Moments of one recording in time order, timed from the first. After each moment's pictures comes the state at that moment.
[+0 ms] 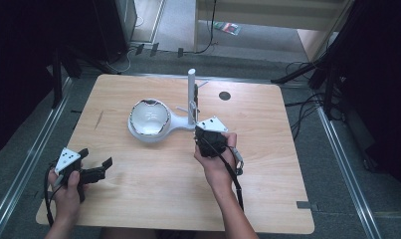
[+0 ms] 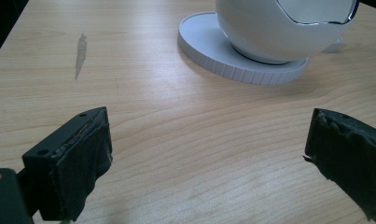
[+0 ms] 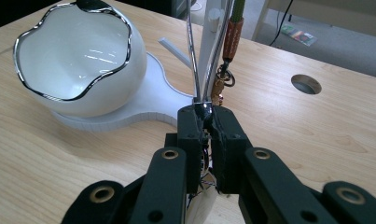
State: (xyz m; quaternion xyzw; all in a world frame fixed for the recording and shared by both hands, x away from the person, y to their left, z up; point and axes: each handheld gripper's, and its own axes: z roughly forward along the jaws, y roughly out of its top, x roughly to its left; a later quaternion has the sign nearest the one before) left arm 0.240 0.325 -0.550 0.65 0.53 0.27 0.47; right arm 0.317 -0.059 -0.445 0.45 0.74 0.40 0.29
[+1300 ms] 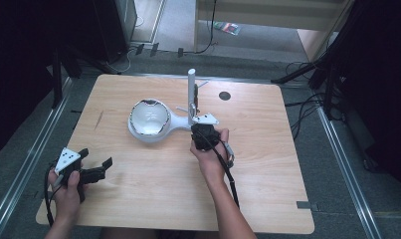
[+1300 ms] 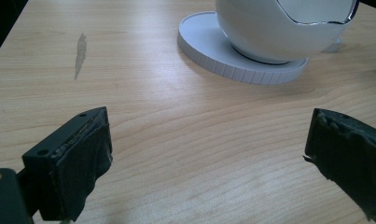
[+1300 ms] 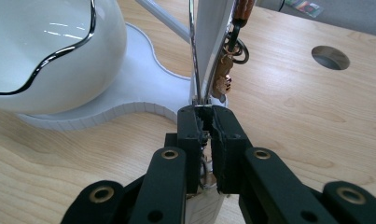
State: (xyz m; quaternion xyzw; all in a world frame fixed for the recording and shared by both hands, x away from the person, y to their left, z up) left arm 0.240 0.324 -0.550 0.65 0.53 0.27 0.47; right arm 0.356 -0.045 -0.481 0.48 0.75 0.37 0.26
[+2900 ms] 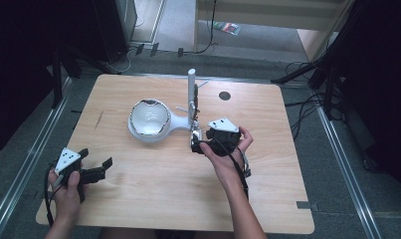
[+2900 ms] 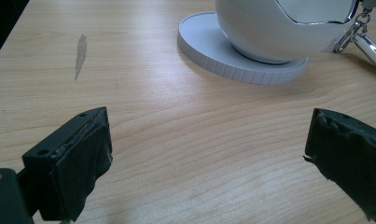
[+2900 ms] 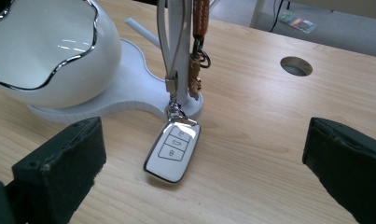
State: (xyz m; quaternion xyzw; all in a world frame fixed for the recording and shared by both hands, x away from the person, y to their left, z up) left arm 0.240 0.324 -0.550 0.65 0.53 0.27 0.47; right arm 0.326 -0.086 -0.459 0.47 0.74 0.40 0.27
